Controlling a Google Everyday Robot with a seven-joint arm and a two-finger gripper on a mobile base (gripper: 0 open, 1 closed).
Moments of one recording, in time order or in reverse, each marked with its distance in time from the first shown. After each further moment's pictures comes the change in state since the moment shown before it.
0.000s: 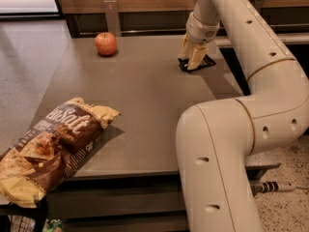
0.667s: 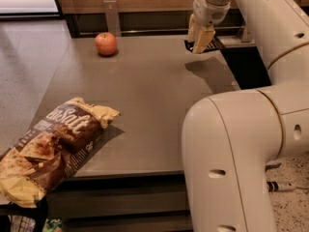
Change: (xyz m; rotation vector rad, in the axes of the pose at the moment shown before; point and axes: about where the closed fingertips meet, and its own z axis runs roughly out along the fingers) arm -0.002 -0.003 -0.067 0.118 0.083 0.084
